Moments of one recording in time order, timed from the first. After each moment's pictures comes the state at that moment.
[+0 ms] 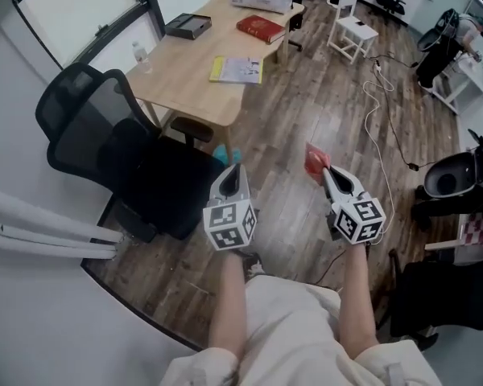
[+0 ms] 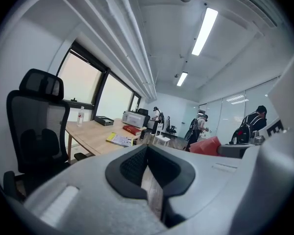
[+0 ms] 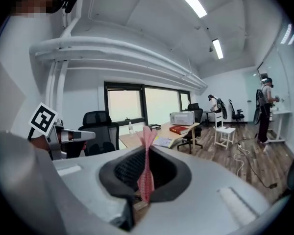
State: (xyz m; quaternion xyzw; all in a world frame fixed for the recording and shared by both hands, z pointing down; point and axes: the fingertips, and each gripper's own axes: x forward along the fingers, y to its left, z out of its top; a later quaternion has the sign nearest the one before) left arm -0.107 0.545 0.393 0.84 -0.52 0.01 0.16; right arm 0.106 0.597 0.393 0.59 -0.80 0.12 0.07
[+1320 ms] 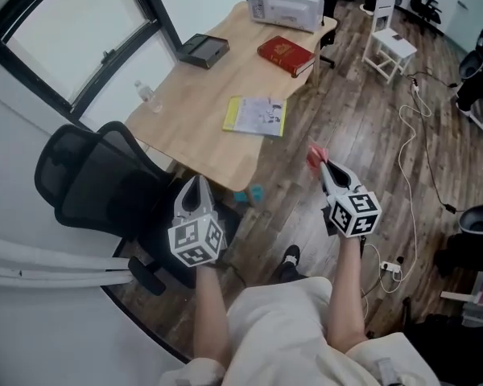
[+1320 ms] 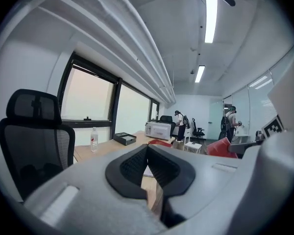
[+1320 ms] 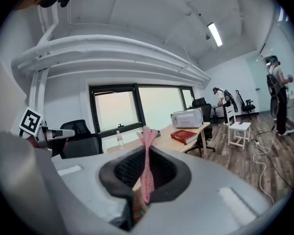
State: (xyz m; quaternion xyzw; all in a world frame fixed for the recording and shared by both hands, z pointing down) left arm -0.151 0.251 0.364 0.76 -0.64 0.04 0.09; right arm 0.156 0.246 0.411 0.56 -0.82 0.16 0.03
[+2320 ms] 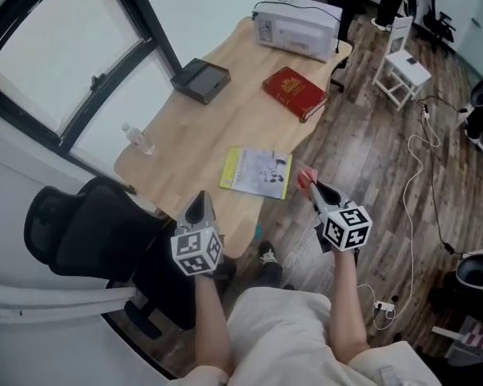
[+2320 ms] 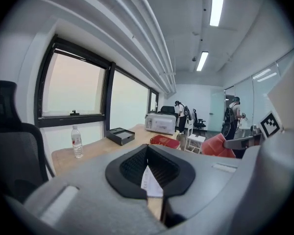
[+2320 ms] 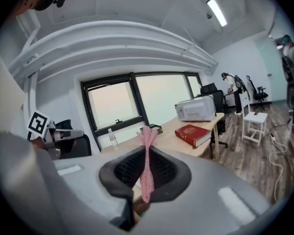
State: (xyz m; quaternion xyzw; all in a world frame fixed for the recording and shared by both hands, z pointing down) left arm -0.118 0.011 0.404 0.77 -0.62 0.09 0.11; right arm 0.165 0.005 0.451 0.51 -0.84 0.21 0.05
